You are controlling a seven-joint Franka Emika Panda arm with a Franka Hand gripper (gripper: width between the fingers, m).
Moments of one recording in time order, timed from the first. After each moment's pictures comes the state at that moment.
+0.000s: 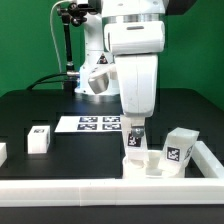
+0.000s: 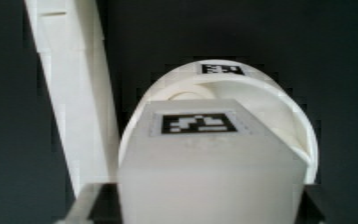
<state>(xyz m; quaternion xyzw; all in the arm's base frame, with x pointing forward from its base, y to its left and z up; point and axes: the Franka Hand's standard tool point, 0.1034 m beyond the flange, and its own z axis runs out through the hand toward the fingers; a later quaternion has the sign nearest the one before) 0.620 0.018 0.085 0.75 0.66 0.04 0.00</state>
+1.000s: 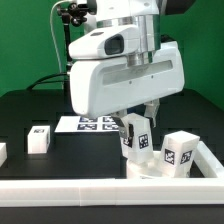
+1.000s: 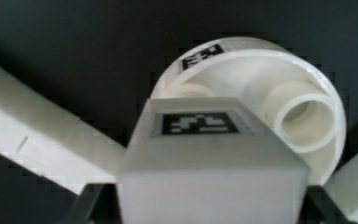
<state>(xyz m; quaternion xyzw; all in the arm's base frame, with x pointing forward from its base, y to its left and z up) 0.620 0.018 0.083 0.96 0.28 0.05 -0.04</state>
